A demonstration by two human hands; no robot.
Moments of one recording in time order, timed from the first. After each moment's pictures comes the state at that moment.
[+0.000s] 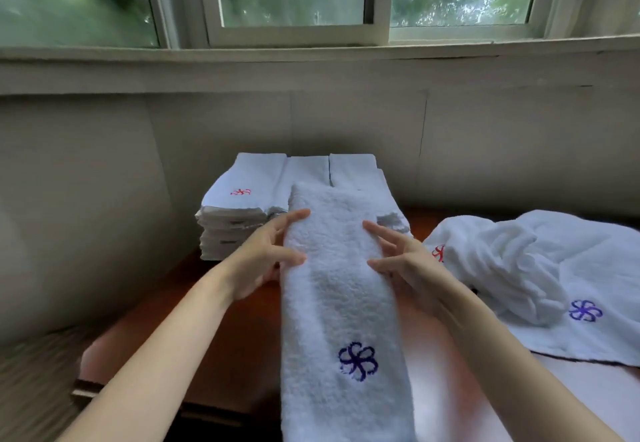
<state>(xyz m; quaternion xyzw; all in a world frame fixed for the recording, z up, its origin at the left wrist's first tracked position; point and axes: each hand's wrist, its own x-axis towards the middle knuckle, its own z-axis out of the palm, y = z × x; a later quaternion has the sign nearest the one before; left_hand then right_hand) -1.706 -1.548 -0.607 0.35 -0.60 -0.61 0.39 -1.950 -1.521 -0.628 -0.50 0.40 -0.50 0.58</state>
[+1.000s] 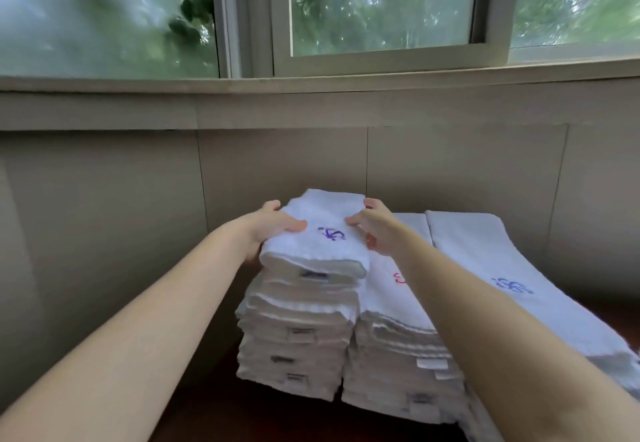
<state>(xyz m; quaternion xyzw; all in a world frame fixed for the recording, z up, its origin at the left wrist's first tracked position) -1.592 -1.823 -0.550 0.59 -0.53 -0.46 0.41 -1.786 -1.899 -0.575 -0.53 0.51 -0.47 0.50</state>
